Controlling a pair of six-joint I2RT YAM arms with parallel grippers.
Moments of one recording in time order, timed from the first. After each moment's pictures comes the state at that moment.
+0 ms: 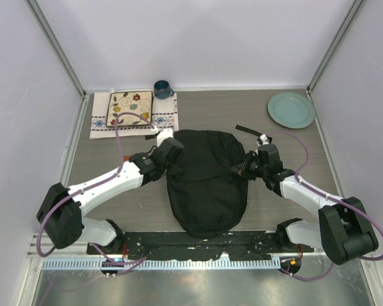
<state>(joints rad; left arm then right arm) -0.83 1.39 0.99 -0.47 -0.37 -0.74 0.32 1.21 0.47 0.05 -0.27 0.78</state>
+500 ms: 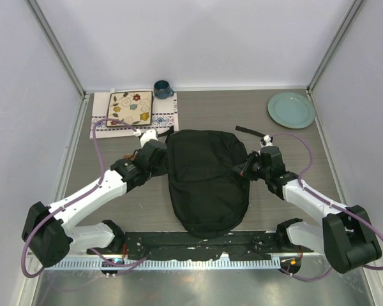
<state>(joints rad) -0.72 1.16 0.84 -0.52 -0.38 -0.75 0.31 1.13 0.44 0.04 -0.22 0.79</state>
